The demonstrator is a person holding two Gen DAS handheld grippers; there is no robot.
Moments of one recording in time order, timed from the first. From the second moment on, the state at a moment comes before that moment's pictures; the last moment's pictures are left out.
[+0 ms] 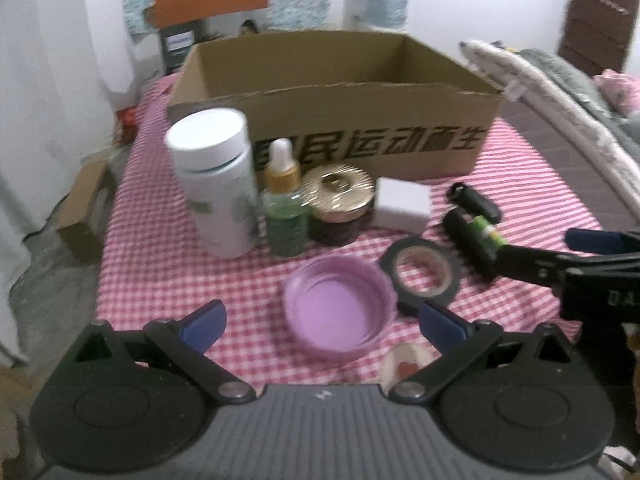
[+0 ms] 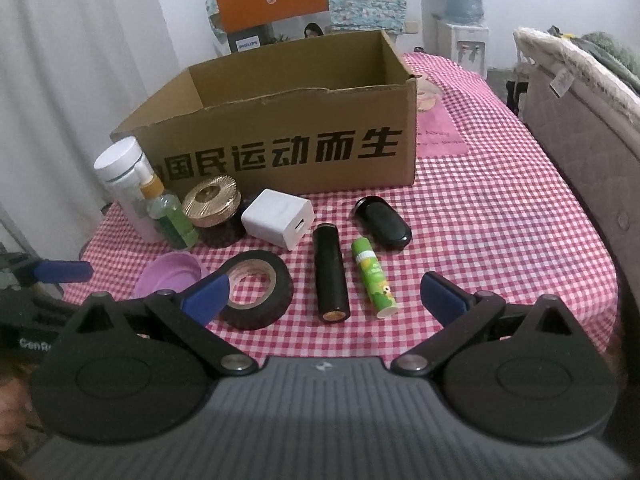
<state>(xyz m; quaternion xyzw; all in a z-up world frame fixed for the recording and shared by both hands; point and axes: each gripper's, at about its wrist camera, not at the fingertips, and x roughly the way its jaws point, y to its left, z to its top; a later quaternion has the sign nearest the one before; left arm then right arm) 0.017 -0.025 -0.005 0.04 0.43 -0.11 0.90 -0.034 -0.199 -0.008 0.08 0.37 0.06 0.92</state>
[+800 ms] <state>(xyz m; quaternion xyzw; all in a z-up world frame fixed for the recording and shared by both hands) 0.023 -0.031 -0.033 0.13 0.42 -0.17 0.88 0.003 -0.157 -0.020 0.19 0.42 0.23 0.86</state>
